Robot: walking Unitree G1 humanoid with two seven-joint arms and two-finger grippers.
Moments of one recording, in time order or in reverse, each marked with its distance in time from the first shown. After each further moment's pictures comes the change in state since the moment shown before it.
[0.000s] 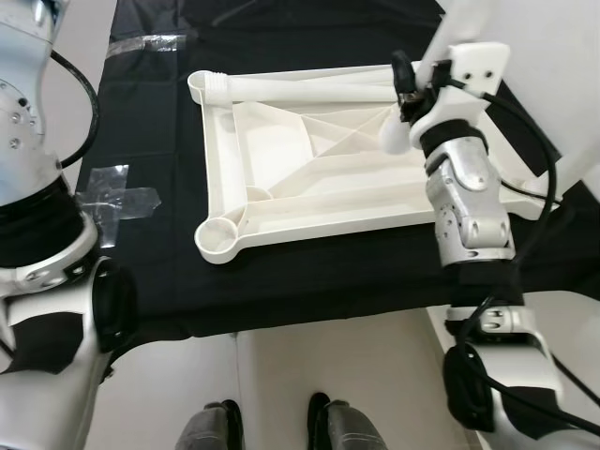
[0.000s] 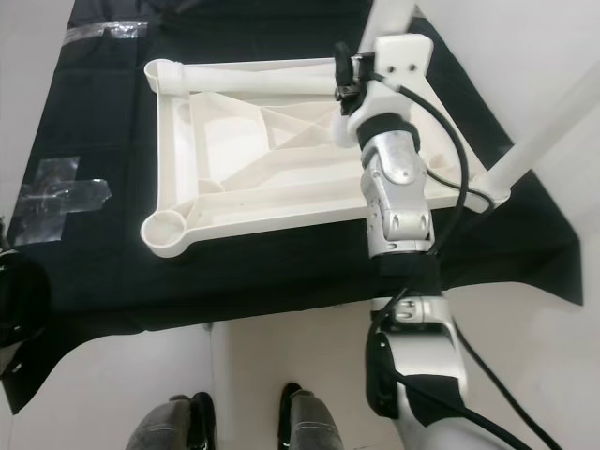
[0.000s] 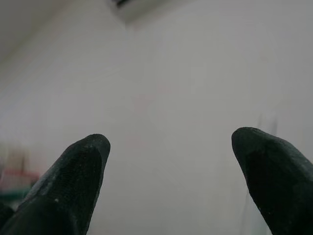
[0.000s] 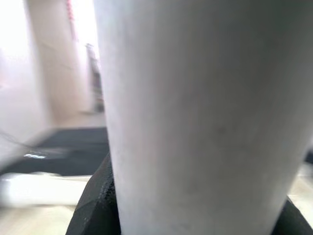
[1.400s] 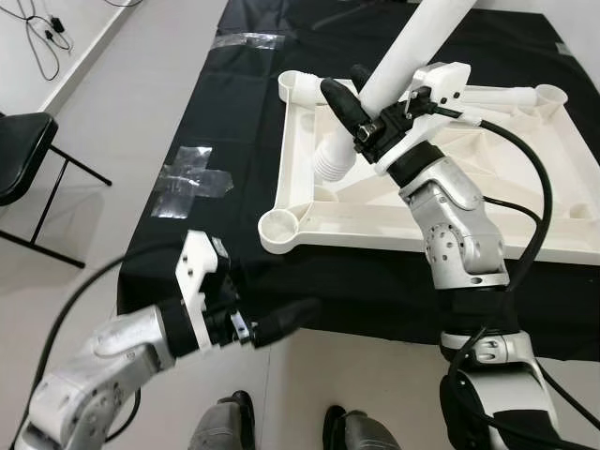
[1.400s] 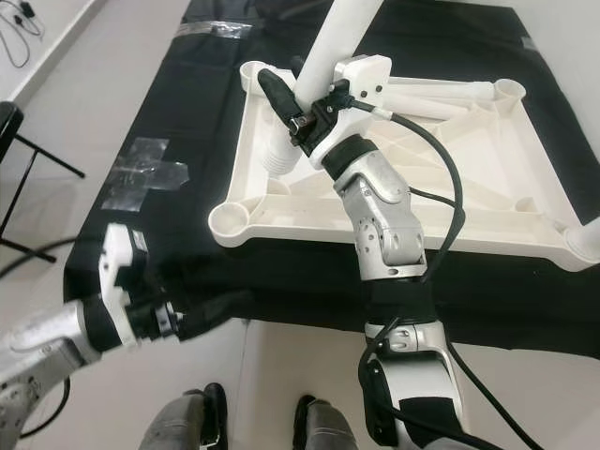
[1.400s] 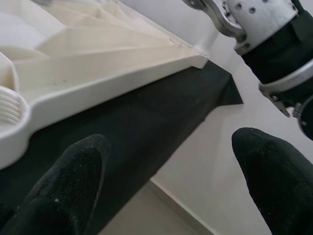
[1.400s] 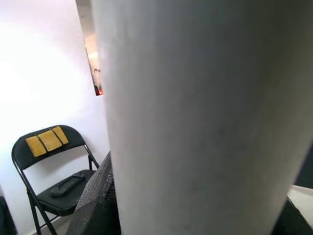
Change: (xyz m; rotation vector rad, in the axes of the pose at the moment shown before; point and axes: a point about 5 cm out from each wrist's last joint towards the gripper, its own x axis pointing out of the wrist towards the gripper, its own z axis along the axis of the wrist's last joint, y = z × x) left arm -0.198 -0.101 -0.152 -0.456 0.892 -0.188; right arm -0.020 0.030 -0.004 0.113 0.032 0.340
